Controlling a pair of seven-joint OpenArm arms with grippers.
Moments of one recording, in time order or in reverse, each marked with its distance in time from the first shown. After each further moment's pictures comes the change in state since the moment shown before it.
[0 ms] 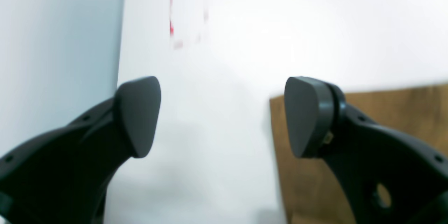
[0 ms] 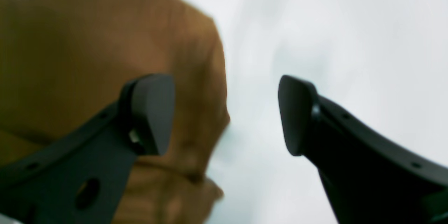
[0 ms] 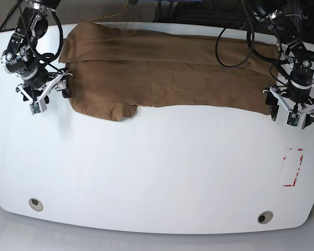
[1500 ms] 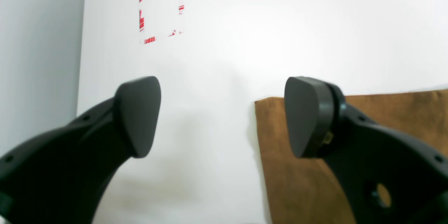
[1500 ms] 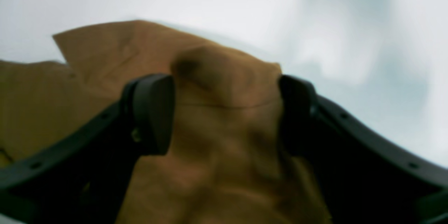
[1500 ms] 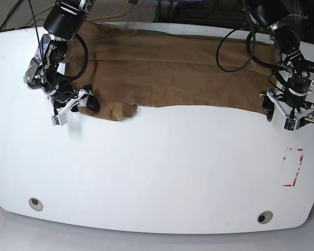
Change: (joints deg) left arm -3.1 -1.1 0.6 -8.6 0.1 0.0 0.1; right arm 13.4 -8.0 0.0 -25.2 1.5 4.3 1.7
